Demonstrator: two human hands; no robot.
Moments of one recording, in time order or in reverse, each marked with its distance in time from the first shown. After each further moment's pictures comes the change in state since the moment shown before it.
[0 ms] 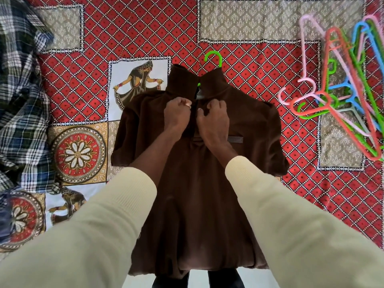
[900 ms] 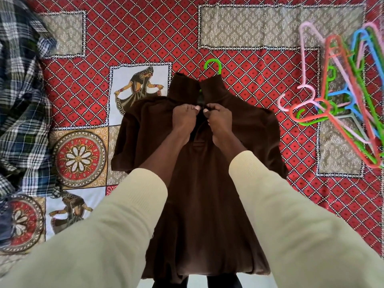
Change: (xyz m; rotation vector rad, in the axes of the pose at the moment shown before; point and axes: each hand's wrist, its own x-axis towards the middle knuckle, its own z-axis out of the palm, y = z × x) left_hand 0.002 0.005 0.026 -0.199 -0.030 -0.128; right_hand 0.034 0.005 0.000 0.752 -0.161 0.499
